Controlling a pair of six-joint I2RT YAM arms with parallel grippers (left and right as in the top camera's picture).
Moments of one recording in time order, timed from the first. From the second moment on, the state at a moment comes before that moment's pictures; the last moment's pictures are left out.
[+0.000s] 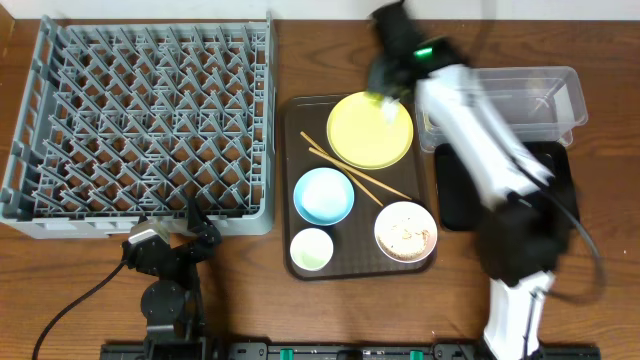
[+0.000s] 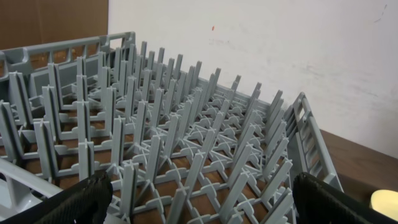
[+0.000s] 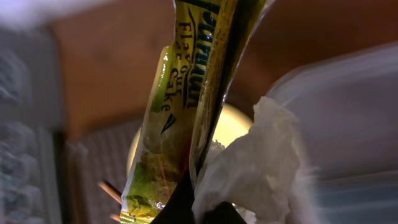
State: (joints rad) left arm 0.03 0.01 0.02 -0.10 -0.24 -0.29; right arm 0.36 2.03 2.00 -0.96 0.14 0.60
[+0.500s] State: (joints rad) left arm 0.03 0.01 0.02 -0.10 -0.24 -0.29; right arm 0.10 2.10 2.01 -1.05 0.23 0.91
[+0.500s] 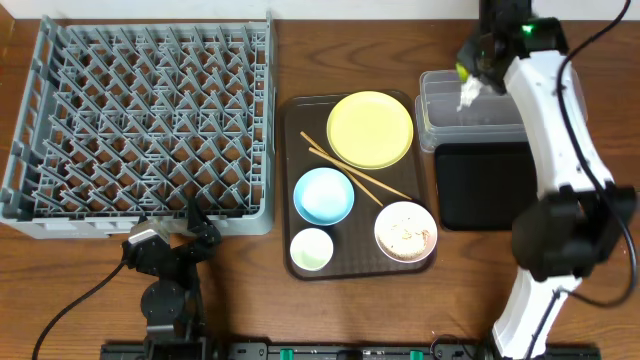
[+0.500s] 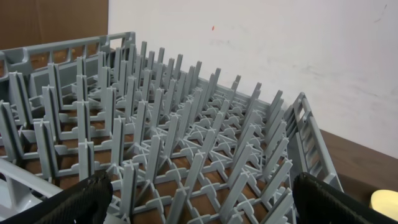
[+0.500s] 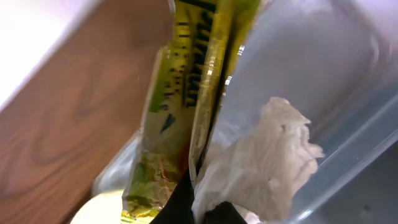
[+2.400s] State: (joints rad) left arm 0.03 0.01 0.02 -0.10 -0.24 -0.29; right arm 0.51 1.86 1.73 -1.47 -0.10 0.21
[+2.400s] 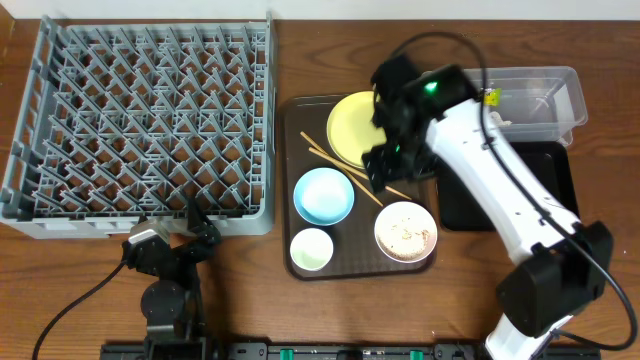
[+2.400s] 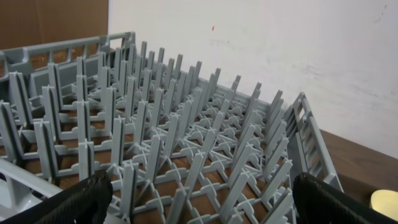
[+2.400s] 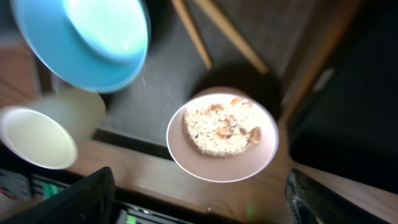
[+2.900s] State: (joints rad) left arm 0.03 0.01 0.02 -0.10 -0.24 -0.29; right arm 0.67 1.86 1.31 -1.19 -0.10 0.17
